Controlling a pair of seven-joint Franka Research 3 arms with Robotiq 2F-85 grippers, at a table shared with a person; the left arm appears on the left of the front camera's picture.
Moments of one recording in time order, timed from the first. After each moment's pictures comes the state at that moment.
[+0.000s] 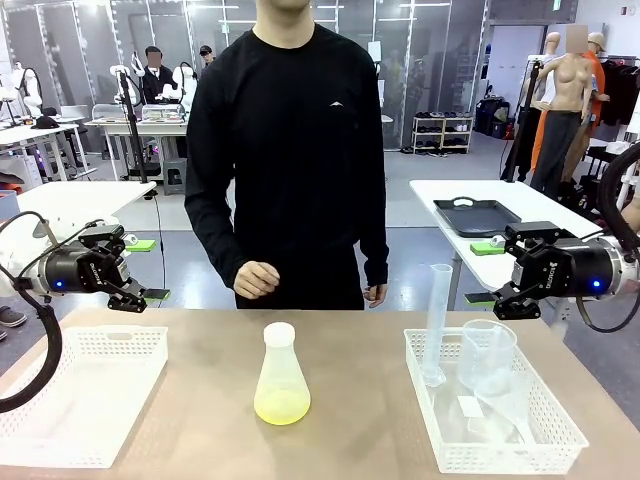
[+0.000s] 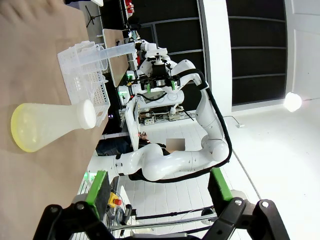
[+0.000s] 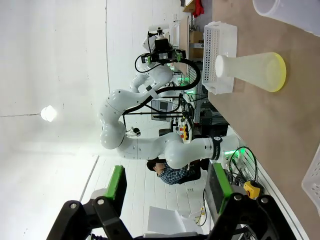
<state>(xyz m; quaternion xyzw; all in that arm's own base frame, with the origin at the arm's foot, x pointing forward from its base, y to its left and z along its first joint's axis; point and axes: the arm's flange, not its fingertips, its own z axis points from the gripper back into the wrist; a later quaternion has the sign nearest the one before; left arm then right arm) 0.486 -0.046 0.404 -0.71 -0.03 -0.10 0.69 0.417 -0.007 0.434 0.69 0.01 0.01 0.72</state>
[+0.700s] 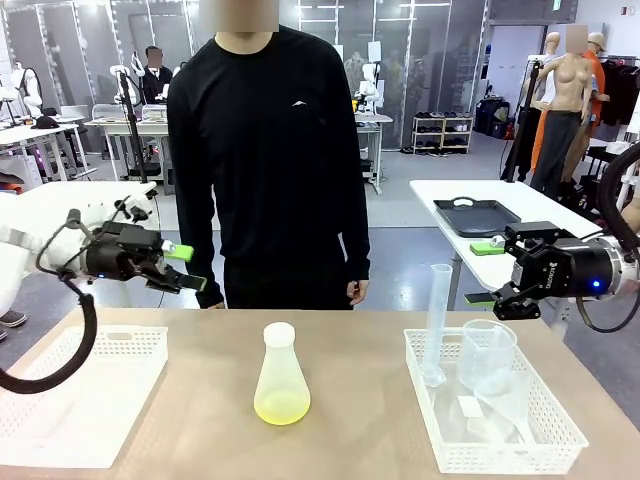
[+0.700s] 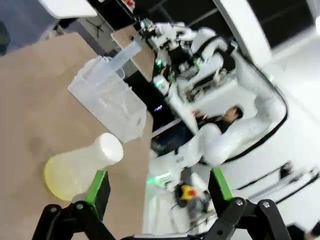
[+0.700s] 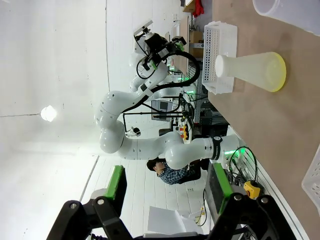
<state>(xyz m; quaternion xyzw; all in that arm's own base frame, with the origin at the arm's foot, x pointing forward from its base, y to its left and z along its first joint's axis) 0.503 -0.112 0.425 -0.62 -0.17 -0.31 0.70 0.417 -0.007 0.434 0.69 0.01 0.01 0.72</state>
